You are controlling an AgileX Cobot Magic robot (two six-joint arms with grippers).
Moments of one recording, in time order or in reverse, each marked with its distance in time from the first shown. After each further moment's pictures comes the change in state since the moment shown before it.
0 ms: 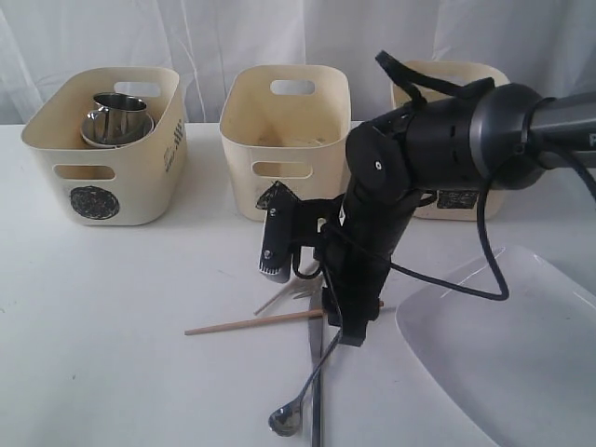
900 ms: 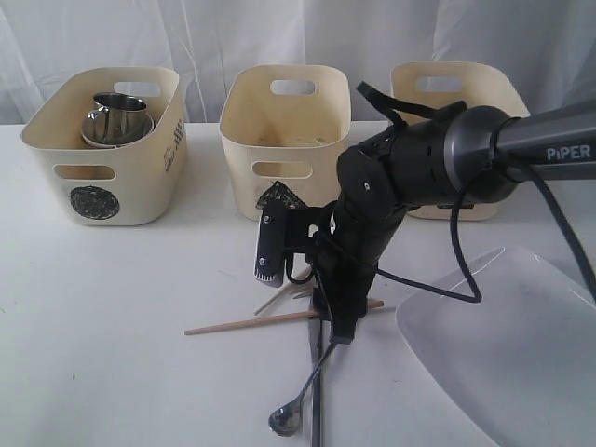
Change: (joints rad) left arm 0.000 0.000 0.000 0.000 0.000 0.000; right arm 0.000 0.066 0.000 -0.031 -0.133 -0.010
